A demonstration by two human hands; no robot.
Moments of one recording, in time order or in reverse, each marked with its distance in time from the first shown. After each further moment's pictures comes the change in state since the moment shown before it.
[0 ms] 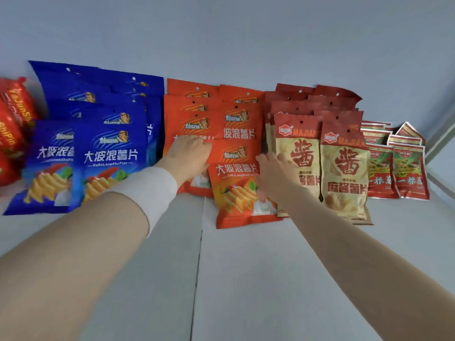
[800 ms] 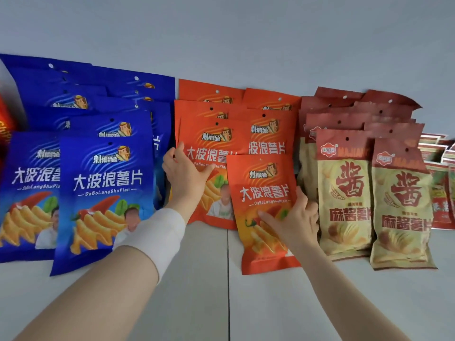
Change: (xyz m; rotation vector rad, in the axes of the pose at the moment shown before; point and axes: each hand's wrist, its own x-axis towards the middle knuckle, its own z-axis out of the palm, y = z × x) left_hand 0.041 -0.032 0.100 -1.014 0.301 -0.830; right_hand 0.020 -0.035 0.072 0.616 -0.062 0.568
